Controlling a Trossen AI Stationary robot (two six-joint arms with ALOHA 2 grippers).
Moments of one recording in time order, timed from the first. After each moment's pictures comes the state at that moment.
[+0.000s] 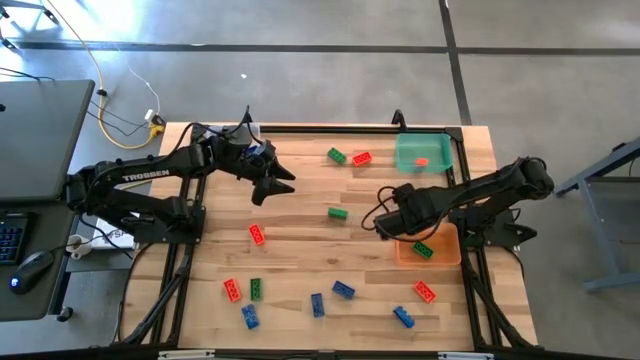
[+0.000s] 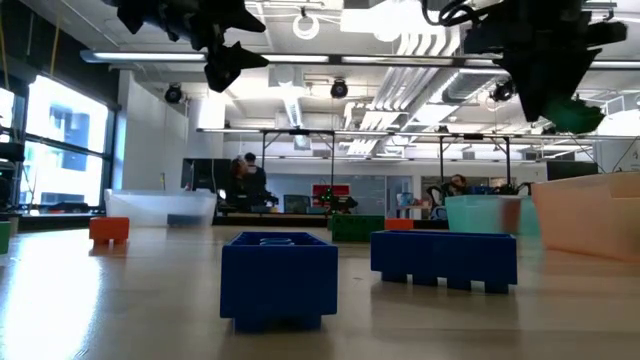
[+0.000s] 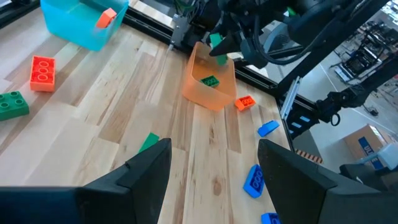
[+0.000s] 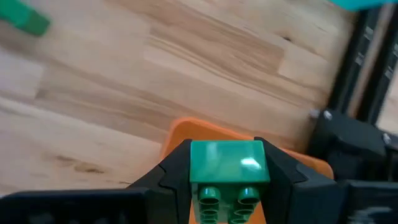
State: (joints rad) left arm 0.48 1.11 0.84 -0.18 0.49 -0.28; right arm 0.26 1.51 1.26 -1.49 0.26 1.51
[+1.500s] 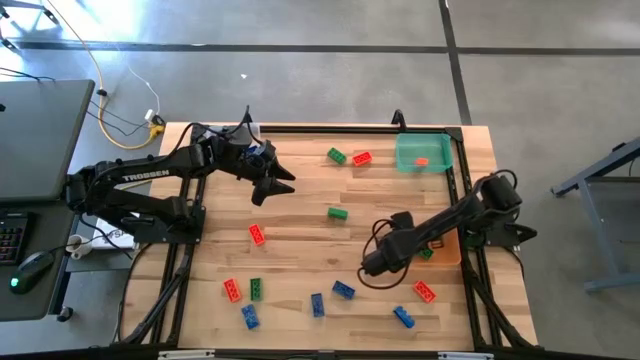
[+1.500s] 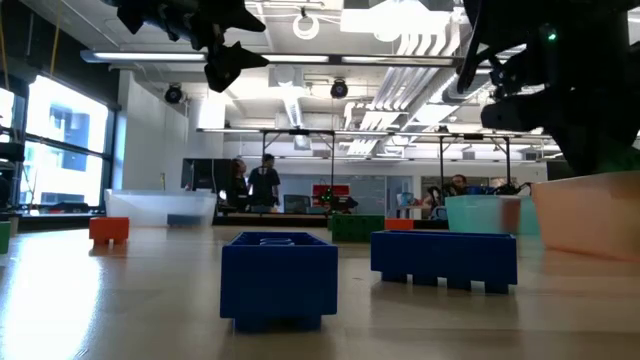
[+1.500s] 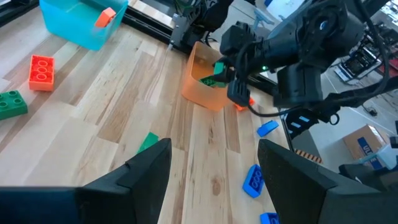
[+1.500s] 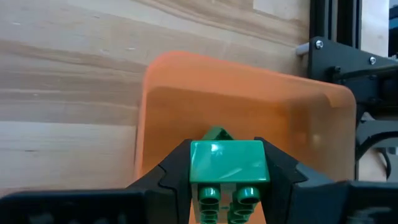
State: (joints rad) left arm 0.48 1.11 0.84 -0.18 0.49 -0.29; right arm 0.43 1.82 1.26 -1.49 0.18 1.91
